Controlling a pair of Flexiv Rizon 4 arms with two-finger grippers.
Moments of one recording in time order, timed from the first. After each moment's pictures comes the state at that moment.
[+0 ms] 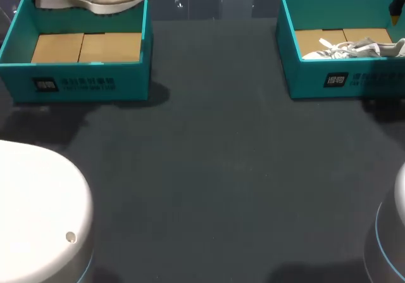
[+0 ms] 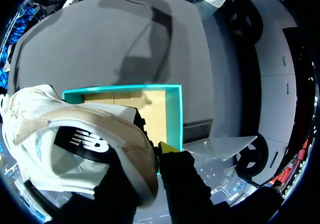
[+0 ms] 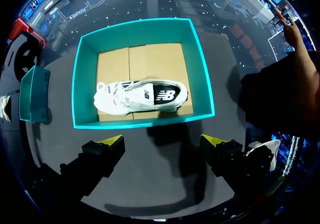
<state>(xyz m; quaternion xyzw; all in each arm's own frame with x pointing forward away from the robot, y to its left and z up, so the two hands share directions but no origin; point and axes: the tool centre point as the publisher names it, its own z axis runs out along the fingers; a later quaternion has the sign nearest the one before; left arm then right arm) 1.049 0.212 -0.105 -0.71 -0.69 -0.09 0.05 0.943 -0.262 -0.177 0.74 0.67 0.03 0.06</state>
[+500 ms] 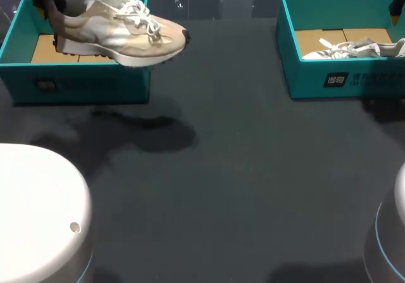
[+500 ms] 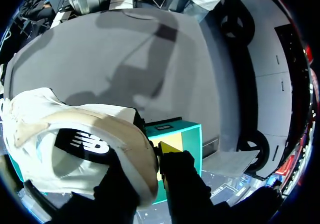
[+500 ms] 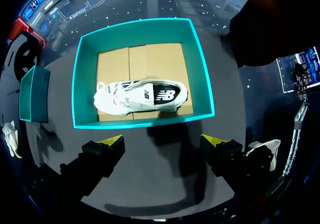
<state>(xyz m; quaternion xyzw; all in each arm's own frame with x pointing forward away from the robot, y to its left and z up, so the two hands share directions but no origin) 0.916 0.134 -0.126 -0.74 -0.66 -0.08 0.10 0.943 -0.262 -0.177 0.74 0.67 0.03 0.06</state>
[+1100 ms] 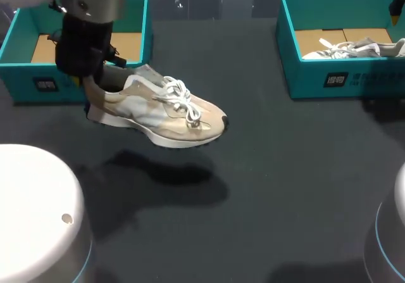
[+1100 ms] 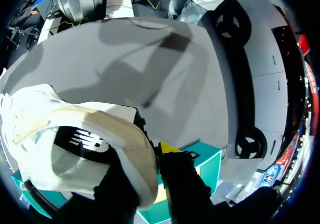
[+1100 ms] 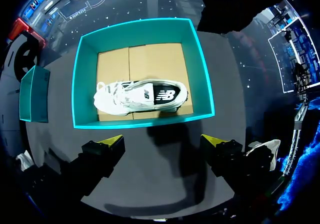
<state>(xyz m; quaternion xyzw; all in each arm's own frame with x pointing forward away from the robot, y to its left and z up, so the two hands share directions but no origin) 0.780 0.054 -0.178 -0.76 -0.63 -0.12 0.10 0.943 -0.262 -0.177 0.74 0.67 0.03 0.06</state>
